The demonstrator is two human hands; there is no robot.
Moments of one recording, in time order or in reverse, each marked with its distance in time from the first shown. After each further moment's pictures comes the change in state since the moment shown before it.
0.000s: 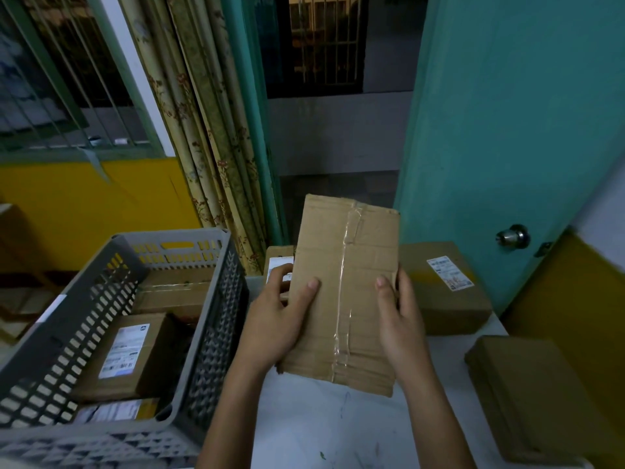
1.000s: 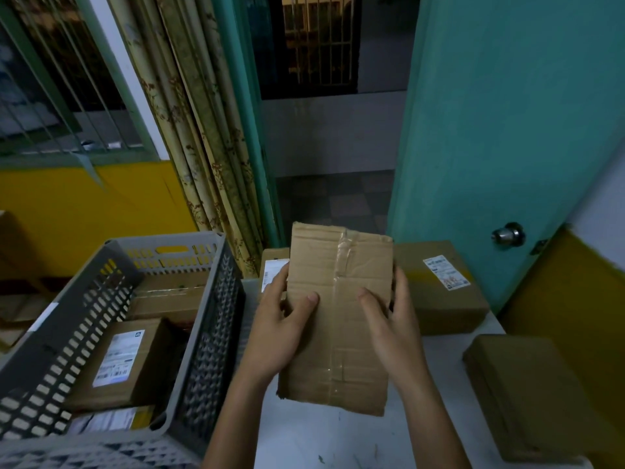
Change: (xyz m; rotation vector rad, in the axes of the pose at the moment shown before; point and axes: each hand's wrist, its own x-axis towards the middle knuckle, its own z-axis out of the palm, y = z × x) left_hand 0.004 -0.018 0.015 -0.115 -0.008 0.064; right_hand 0.001 0.008 0.000 -0.003 0.002 -0.036
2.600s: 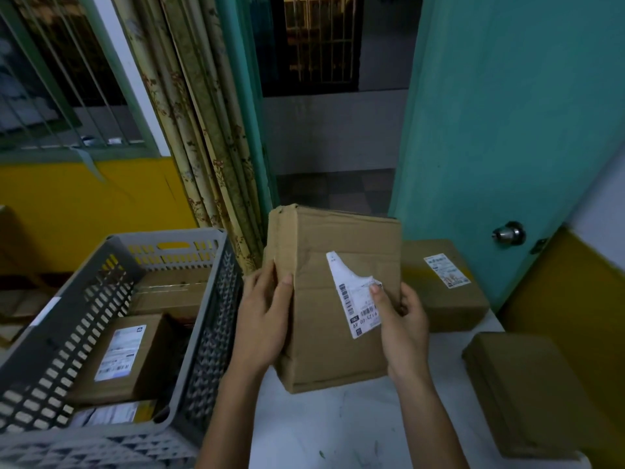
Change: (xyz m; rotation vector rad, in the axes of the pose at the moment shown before) left_hand 0.004 -0.004 -0.016 0.183 0.167 0.041; right_hand 0.007 0.023 0.001 0.164 0.209 0.151
